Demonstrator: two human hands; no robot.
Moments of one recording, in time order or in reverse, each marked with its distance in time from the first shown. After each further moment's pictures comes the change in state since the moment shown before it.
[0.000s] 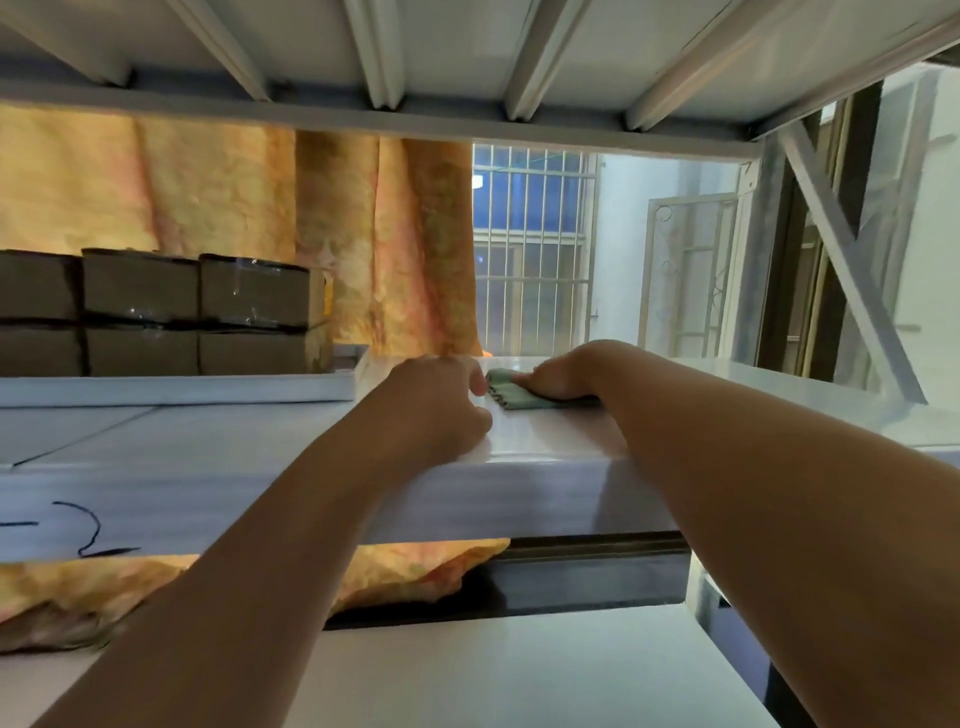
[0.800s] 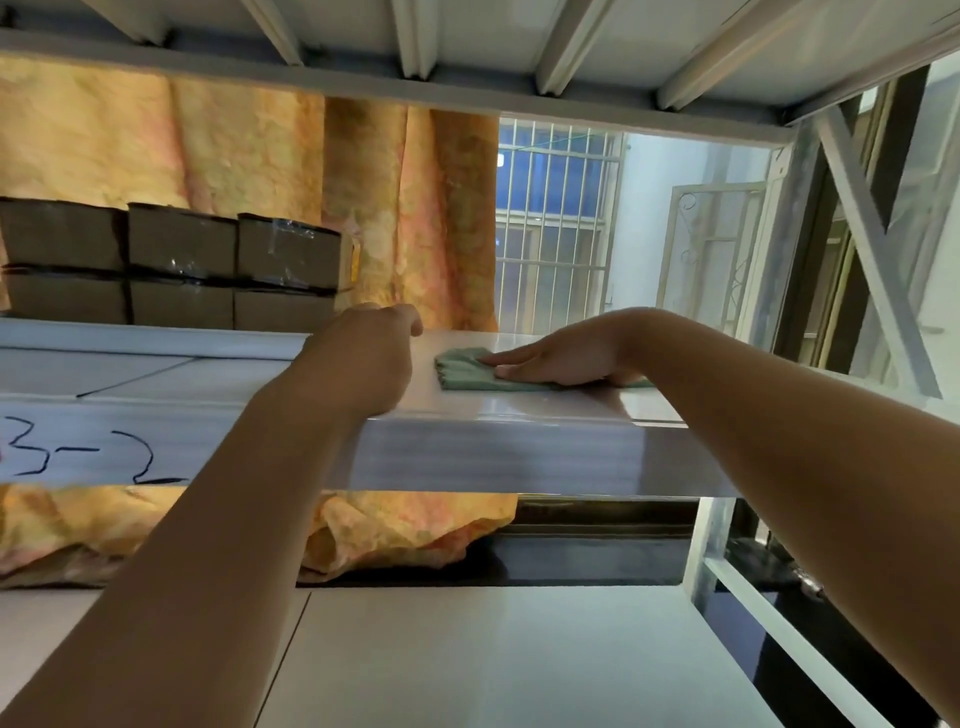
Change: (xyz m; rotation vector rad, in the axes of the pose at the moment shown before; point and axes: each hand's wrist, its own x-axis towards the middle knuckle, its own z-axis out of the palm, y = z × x) left_hand -0.010 -0.044 -0.022 0.144 0.082 -0.149; right_hand -0.032 -0.004 0.003 0.025 -0.151 -0.338
